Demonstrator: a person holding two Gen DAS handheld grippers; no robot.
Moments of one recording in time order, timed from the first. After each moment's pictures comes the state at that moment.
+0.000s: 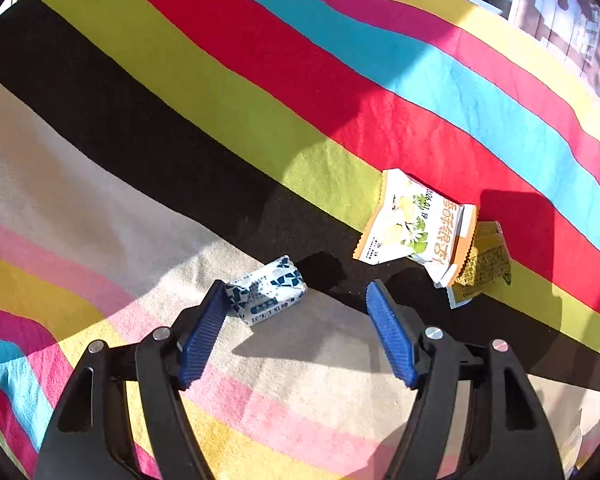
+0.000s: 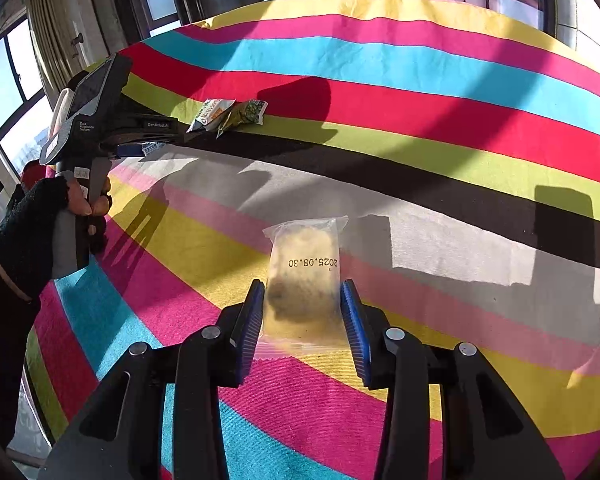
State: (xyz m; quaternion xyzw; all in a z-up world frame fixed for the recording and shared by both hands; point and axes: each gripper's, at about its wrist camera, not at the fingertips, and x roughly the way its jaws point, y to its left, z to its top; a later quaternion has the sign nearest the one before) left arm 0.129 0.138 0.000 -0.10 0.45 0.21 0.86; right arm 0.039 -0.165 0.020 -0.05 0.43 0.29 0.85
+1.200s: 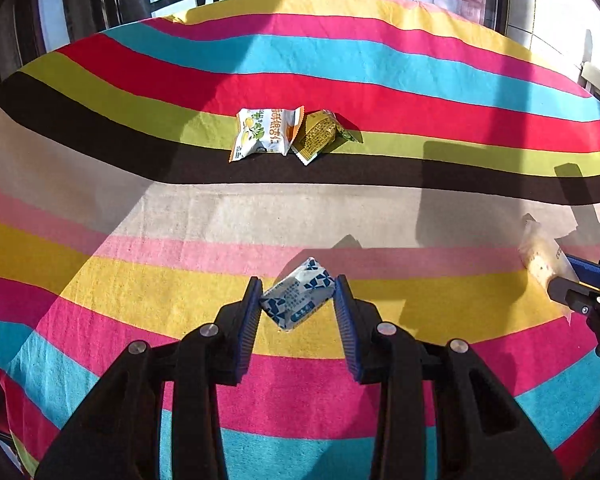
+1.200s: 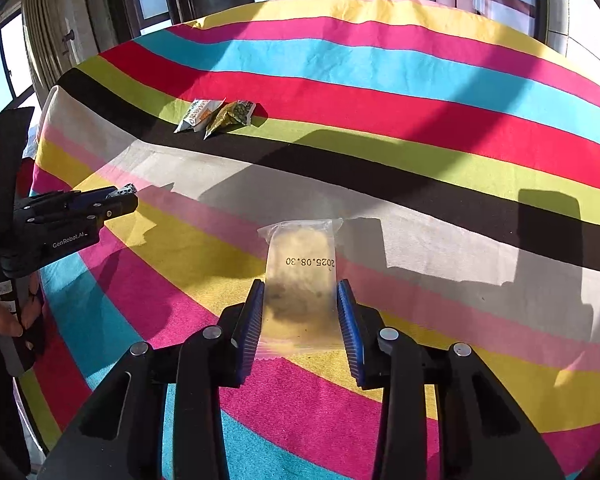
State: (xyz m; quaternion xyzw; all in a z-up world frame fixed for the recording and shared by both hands) left arm 0.032 0.060 0.007 -0.01 0.42 0.07 0.90; right arm 0.038 -0.163 0.019 -0.07 0.42 0.26 0.86
